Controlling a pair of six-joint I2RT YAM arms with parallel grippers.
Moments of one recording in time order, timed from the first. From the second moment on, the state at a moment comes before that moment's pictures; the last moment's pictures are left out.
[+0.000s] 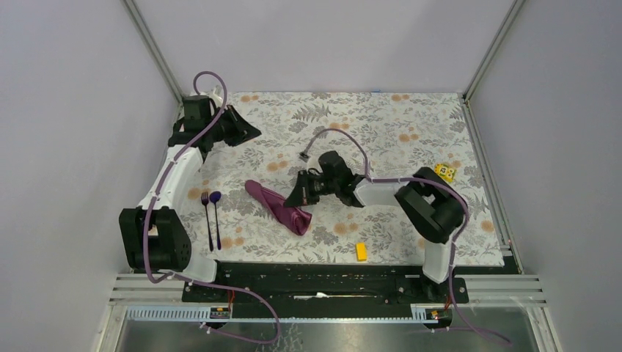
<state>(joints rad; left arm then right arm) -0.01 1.47 1.25 -0.35 0.56 -0.64 0.81 1.85 1.05 0.26 -0.57 0.72</state>
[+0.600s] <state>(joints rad) -0.14 1.50 1.11 -0.33 0.62 -0.62 0.51 2.07 0.95 0.33 -0.83 0.85</state>
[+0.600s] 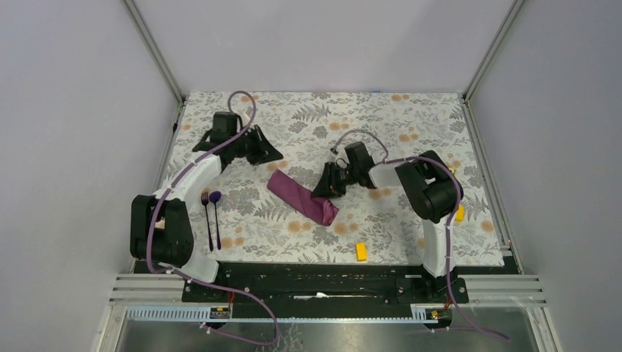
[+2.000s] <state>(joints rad) -0.24 1.56 0.93 -0.18 0.36 -0.70 0.63 1.68 1.13 -0.34 -0.39 0.46</state>
